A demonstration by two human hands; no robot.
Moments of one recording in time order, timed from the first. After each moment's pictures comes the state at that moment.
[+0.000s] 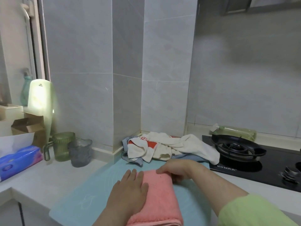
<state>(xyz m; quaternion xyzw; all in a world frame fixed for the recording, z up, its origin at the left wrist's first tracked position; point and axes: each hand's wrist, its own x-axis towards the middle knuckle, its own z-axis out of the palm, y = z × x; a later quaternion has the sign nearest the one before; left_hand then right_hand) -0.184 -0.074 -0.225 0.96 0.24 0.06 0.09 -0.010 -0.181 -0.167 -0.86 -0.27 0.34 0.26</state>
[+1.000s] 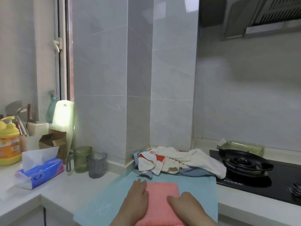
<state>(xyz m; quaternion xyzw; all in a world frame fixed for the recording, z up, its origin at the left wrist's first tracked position) -0.200 -0.071 -0.220 0.91 0.25 0.16 0.29 -0.118 -0.233 -0.187 -0.91 -0.23 0.12 0.32</state>
